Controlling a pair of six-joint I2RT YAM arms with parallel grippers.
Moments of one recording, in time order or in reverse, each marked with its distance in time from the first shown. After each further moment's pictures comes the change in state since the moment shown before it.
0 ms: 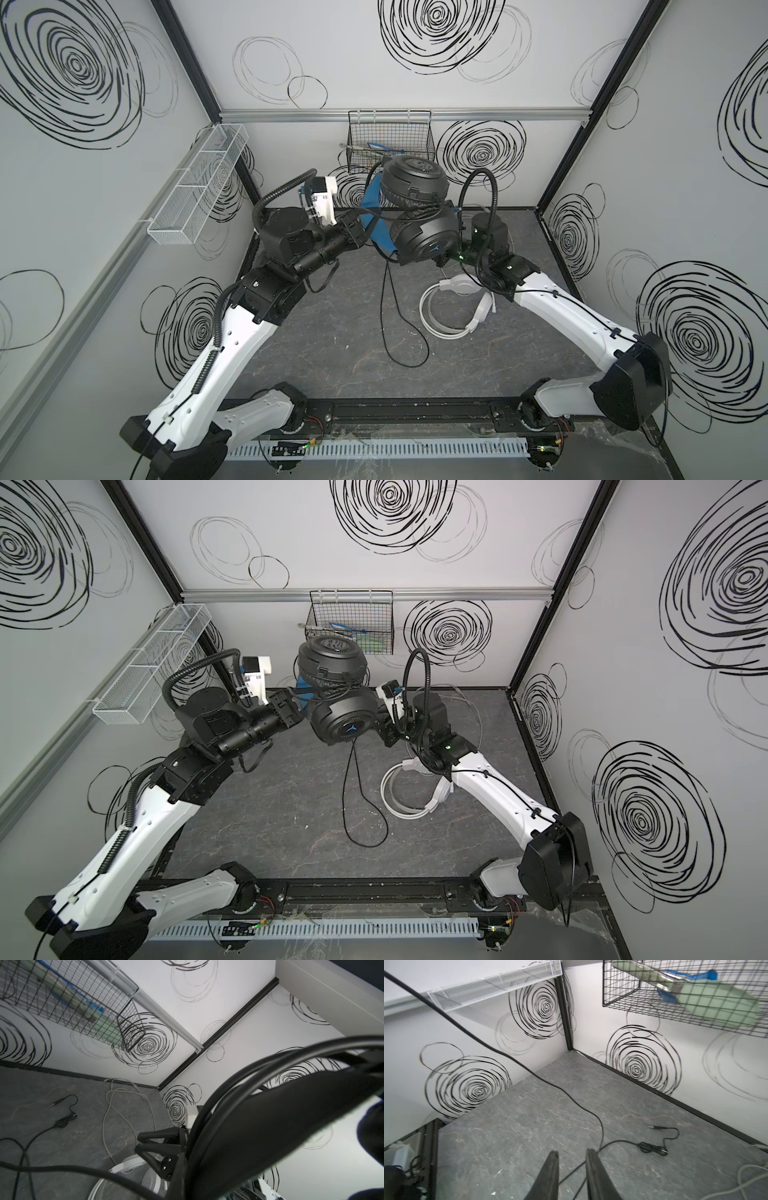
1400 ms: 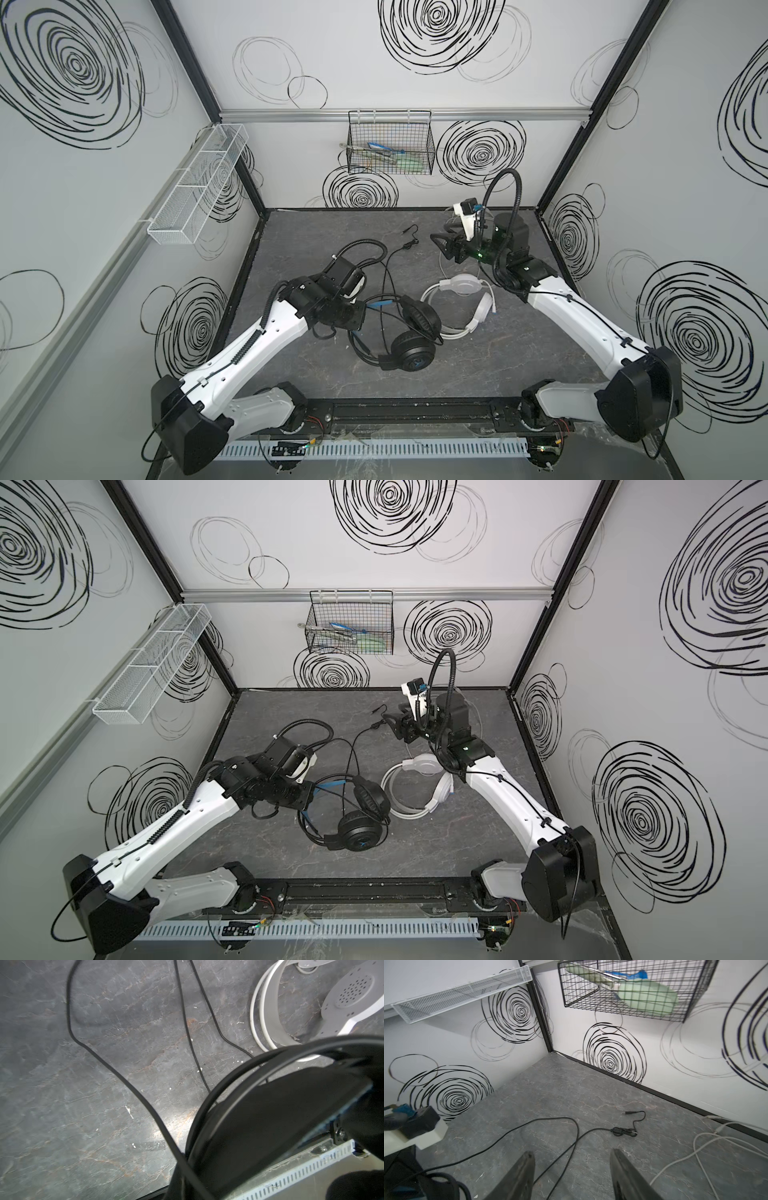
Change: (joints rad) left arm -0.154 0.072 -0.240 -0.782 -0.245 0.426; right arm -0.118 -0.061 -0.062 0.006 -0.071 0.000
